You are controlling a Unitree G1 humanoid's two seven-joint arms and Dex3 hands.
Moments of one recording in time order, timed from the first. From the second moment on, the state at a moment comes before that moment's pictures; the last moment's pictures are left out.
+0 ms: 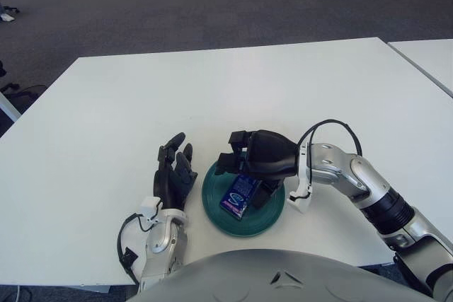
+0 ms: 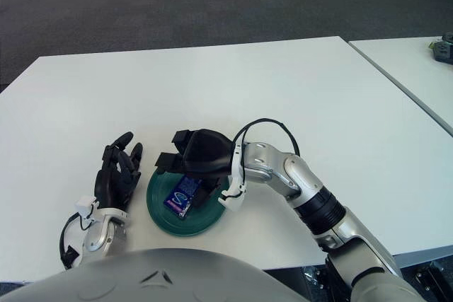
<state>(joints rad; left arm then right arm) 0.48 -0.13 -0.10 -0.12 -0.22 -0.27 0.07 -0.28 -0.49 0.53 -0.20 -0.80 -0.71 0.42</state>
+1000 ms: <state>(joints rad) 0.55 -0.14 -0.16 -0.17 -0.26 -0.30 0.03 0.13 -0.15 0.26 -0.28 -0.08 0.00 0.38</state>
